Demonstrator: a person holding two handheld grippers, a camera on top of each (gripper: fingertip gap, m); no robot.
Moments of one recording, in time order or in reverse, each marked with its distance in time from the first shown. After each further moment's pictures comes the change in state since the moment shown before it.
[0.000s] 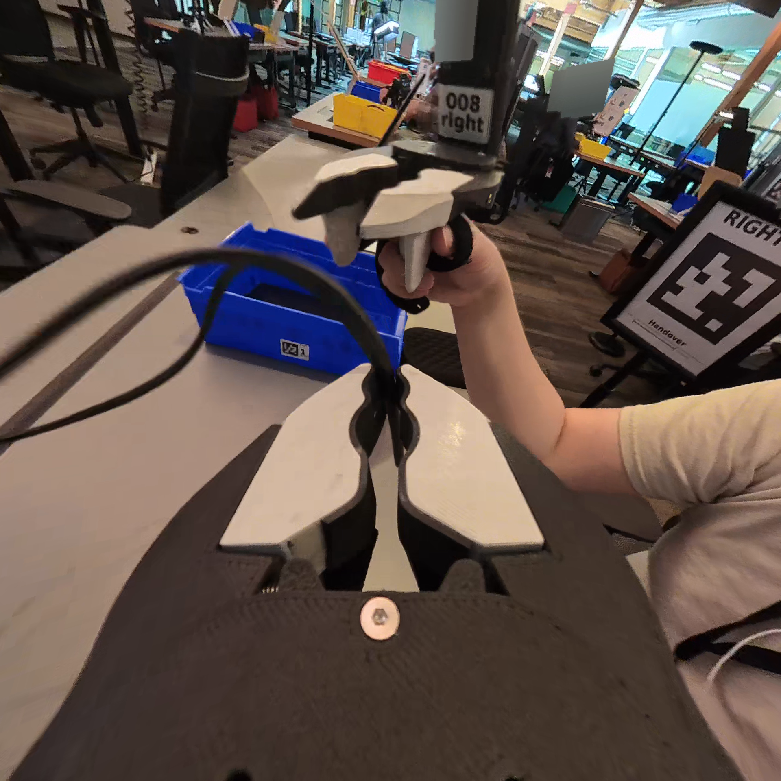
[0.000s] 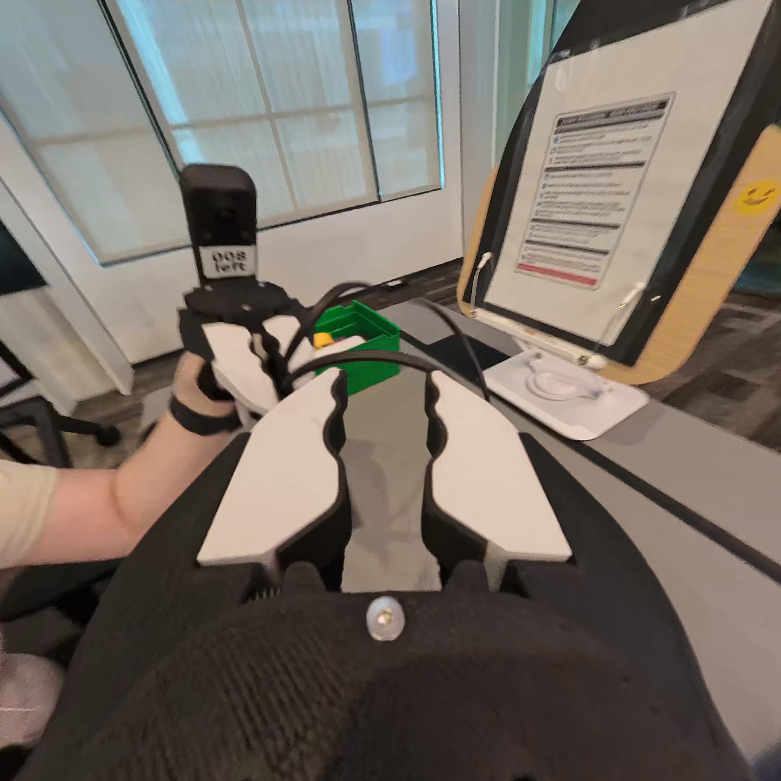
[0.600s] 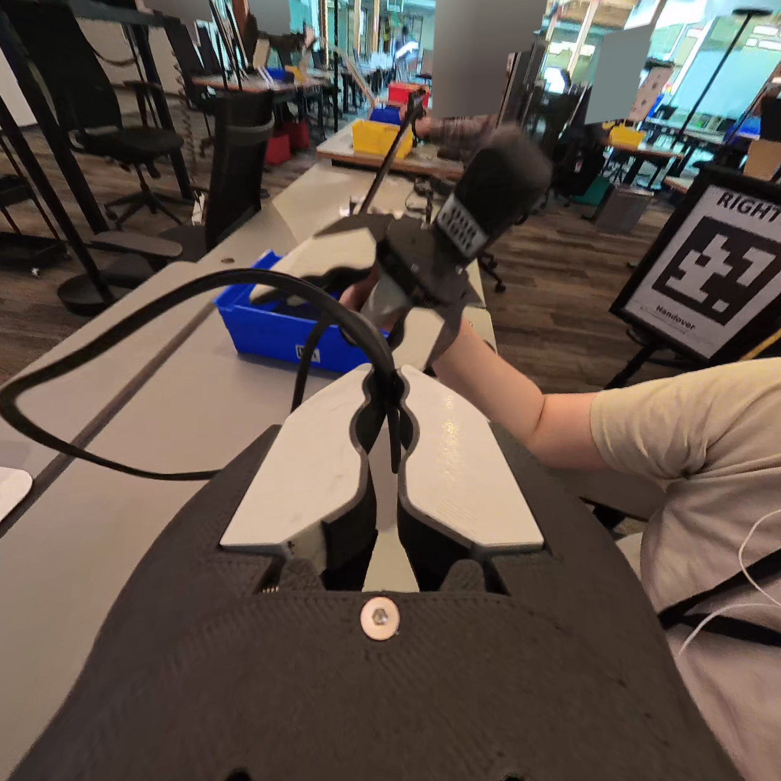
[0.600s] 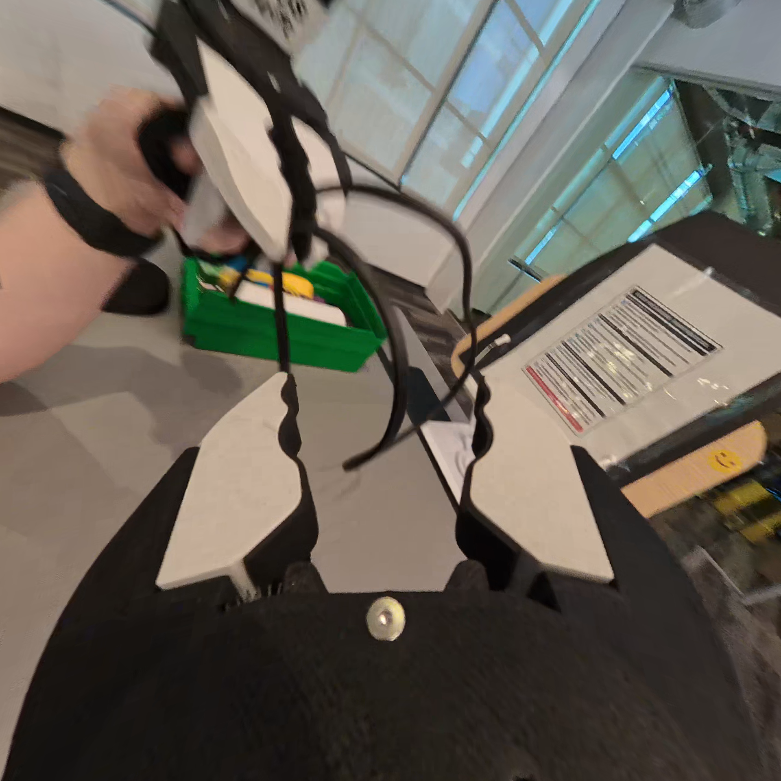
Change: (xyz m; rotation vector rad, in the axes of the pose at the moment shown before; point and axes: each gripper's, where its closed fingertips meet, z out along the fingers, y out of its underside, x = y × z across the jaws) left arm 0.048 -0.016 -0.066 0.033 -0.076 0.106; right arm -0.073 0.027 0.061 -0.042 -0.036 -0.686
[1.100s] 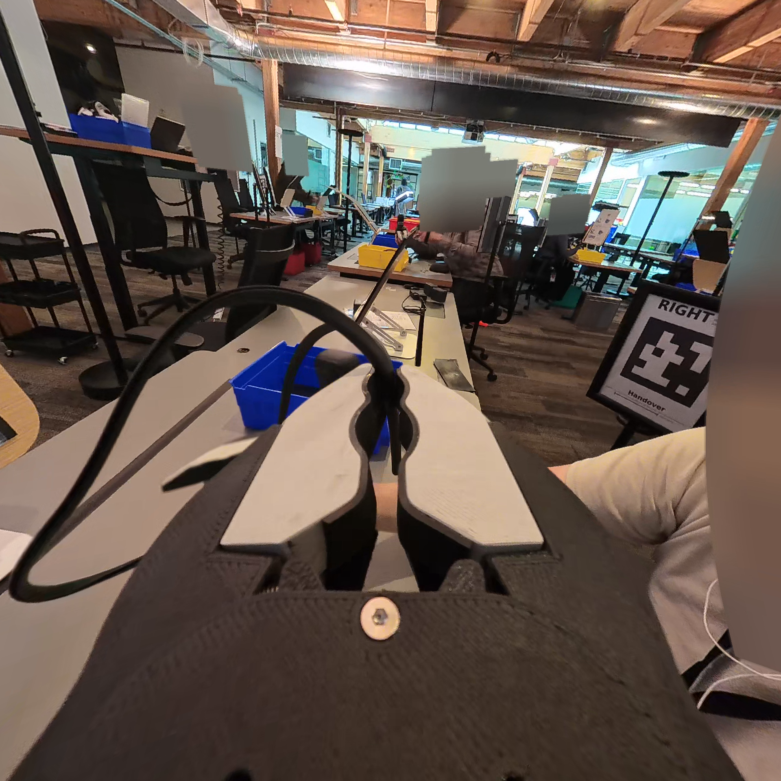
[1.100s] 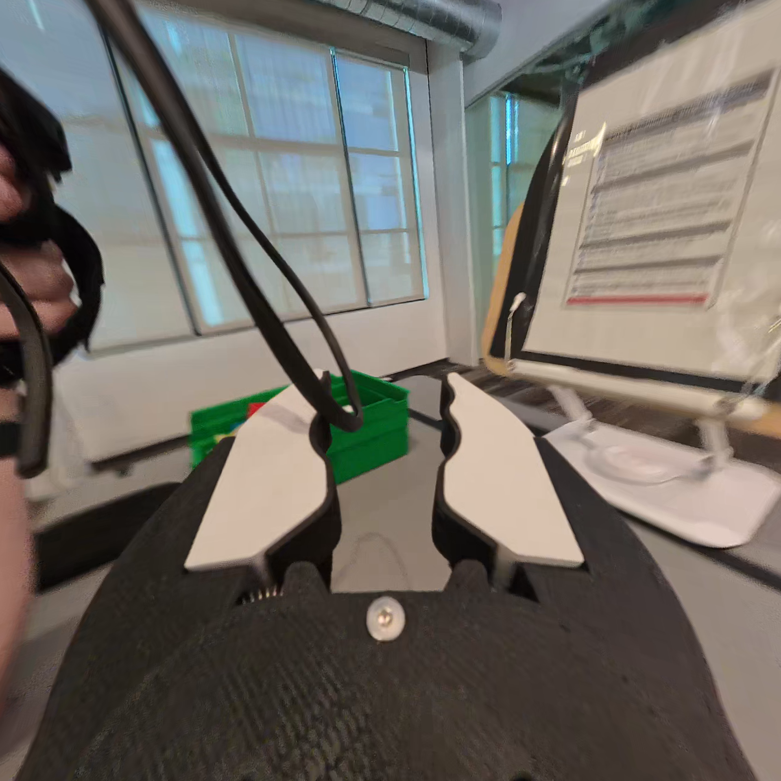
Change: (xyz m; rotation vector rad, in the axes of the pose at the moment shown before) left arm 0.008 -0.040 -0.038 0.262 -0.002 -0.007; right arm 0.014 0.059 0.079 0.331 0.153 0.712
